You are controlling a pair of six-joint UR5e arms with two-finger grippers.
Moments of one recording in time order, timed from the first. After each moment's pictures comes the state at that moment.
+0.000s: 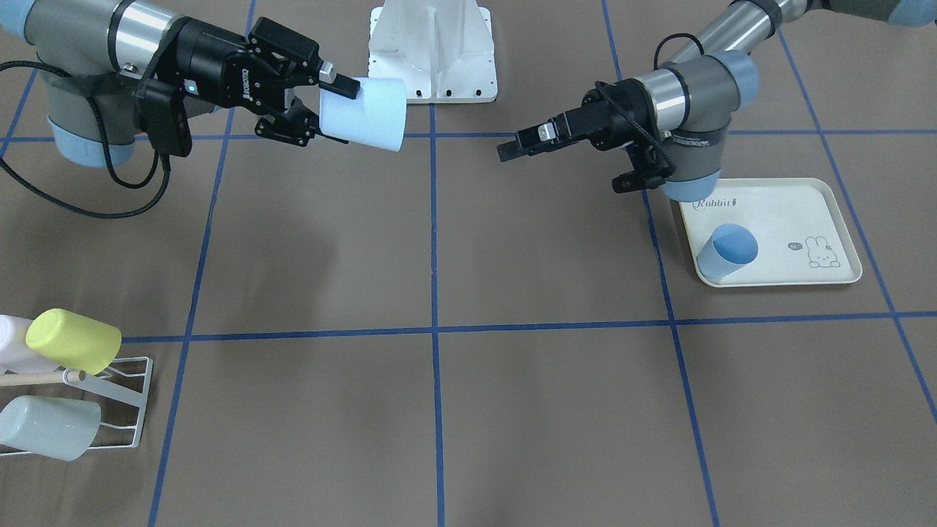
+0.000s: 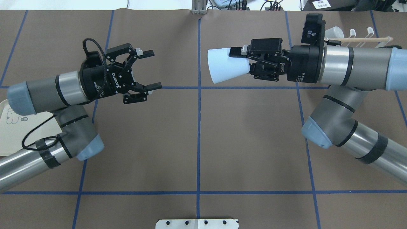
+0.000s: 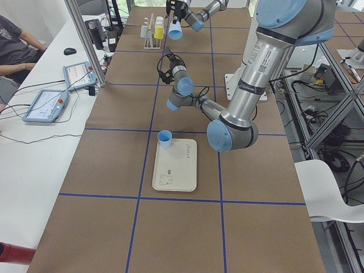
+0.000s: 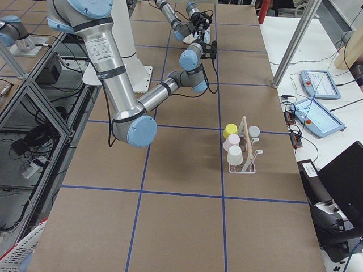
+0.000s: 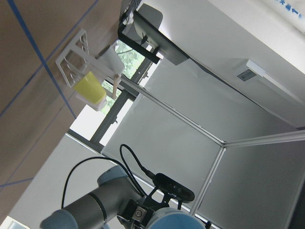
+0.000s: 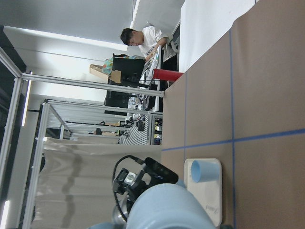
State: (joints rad) left arm -0.71 -2.05 -1.44 -3.45 -1.83 -2.45; right arm 0.80 -1.16 1.71 -0.07 1.99 1.83
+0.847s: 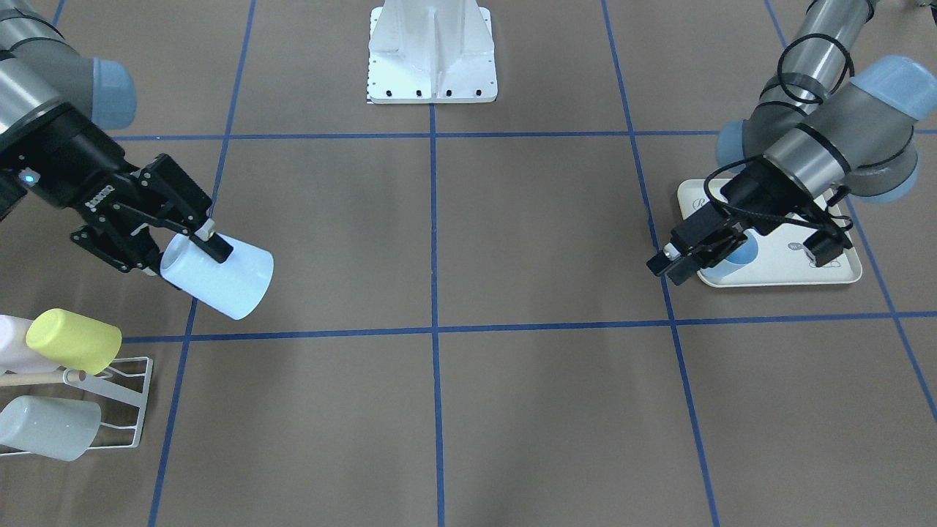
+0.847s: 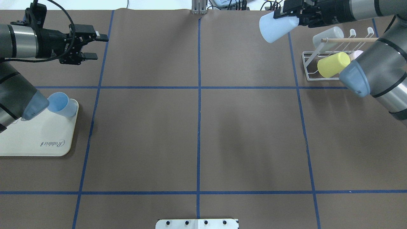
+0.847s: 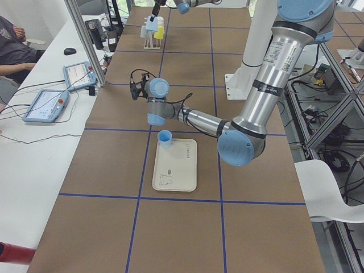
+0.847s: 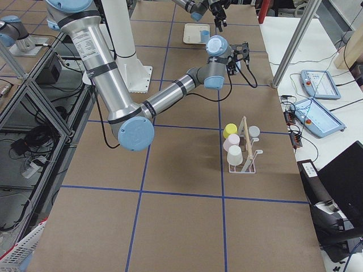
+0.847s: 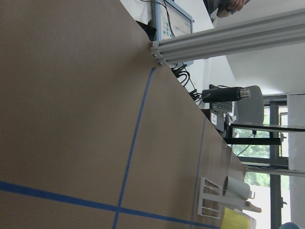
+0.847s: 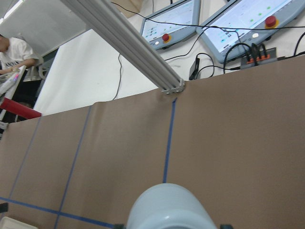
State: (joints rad) left arm -1.01 -1.93 -1.45 -2.89 -2.14 -1.69; right arm 1.09 -1.12 1.71 -0.78 2.20 1.24
